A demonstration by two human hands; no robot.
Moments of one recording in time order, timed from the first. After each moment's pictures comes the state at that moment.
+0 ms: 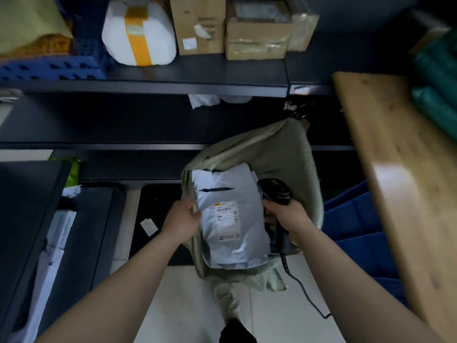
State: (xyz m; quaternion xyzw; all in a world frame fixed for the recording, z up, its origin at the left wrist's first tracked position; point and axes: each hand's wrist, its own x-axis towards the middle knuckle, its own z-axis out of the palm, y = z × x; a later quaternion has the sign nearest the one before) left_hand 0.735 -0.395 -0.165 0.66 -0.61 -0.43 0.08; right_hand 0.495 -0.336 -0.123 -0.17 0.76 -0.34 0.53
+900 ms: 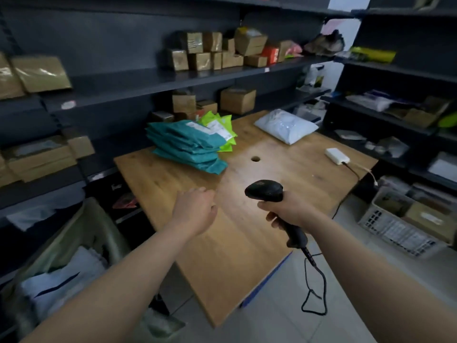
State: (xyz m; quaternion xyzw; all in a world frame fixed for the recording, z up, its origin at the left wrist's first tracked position) left_hand 0.361 -0.079 0.123 0.21 -0.97 -0.02 0.07; right_hand 0.229 0.108 0.149 -0.19 0.84 -0.39 0.31
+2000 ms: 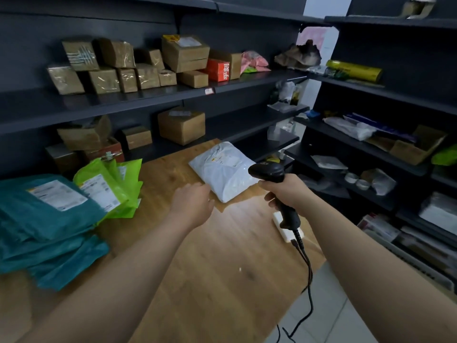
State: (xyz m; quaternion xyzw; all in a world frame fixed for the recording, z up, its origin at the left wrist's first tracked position) left_hand -0.185 -0.048 0.141 0.23 -0.97 -0.04 0.09; right_hand -0.315 0.139 0.198 -0.17 0.84 -0.45 0.25
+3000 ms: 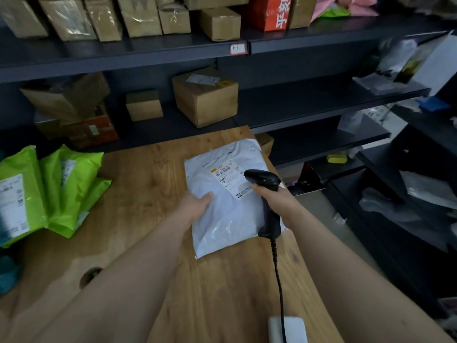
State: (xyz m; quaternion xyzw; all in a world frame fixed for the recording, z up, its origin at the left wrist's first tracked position) left_hand -0.455 -0.178 -0.011 0.59 -0.60 -0.52 0.10; right_hand -0.625 -0.046 0.042 -0.17 0.75 -0.45 0.45
